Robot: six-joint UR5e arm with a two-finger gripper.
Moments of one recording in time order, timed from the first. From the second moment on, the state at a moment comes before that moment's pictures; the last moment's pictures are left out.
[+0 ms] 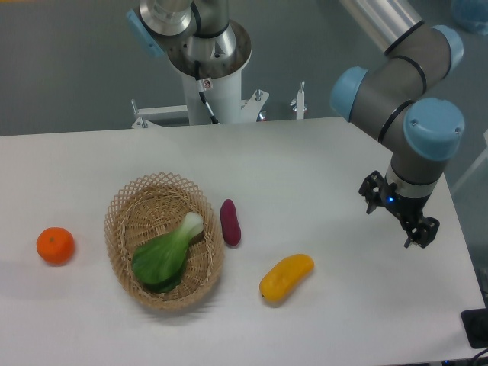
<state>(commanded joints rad) 2.69 -2.08 -1.38 -1.14 1.57 1.62</state>
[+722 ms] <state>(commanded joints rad) 2.69 -2.07 -1.39 -1.15 1.57 1.59</state>
